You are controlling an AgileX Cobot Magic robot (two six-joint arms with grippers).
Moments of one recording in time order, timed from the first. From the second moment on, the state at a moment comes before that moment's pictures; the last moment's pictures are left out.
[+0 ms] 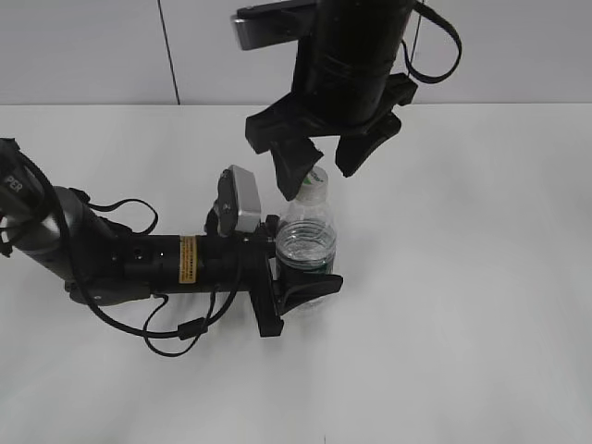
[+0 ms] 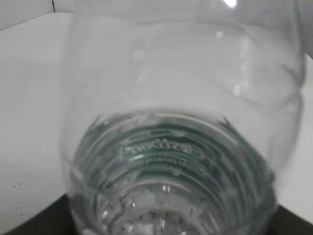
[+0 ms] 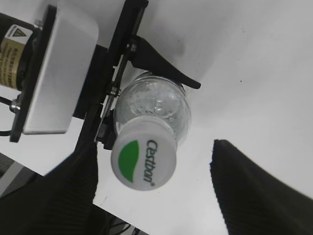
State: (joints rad) left arm -0.43 2.31 -0.97 1.07 -1.17 -0.31; right arm 0.72 1.95 -1.72 0.07 1.22 0.01
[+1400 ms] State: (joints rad) left arm -0.43 2.31 -0.97 1.07 -1.17 -0.31; right arm 0.72 1.95 -1.72 0.10 1.22 -0.40
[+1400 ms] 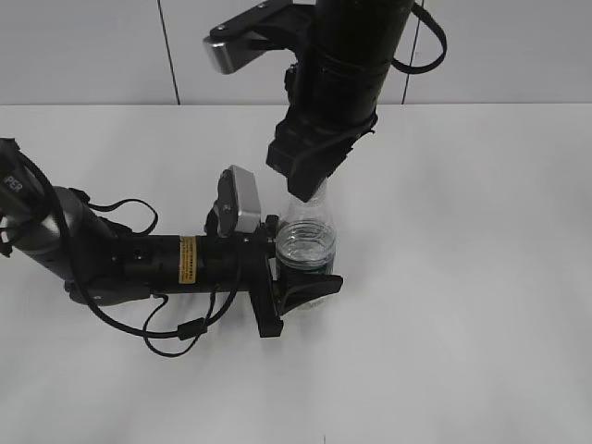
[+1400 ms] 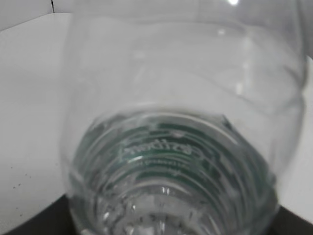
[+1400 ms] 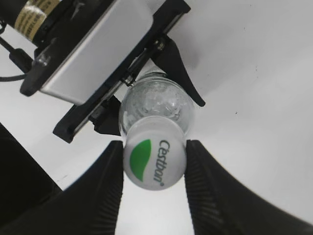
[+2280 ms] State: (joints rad) left arm -0.43 2.31 -0.97 1.07 -1.18 -0.31; right arm 0.72 1.95 -1.72 0.10 1.22 -1.16
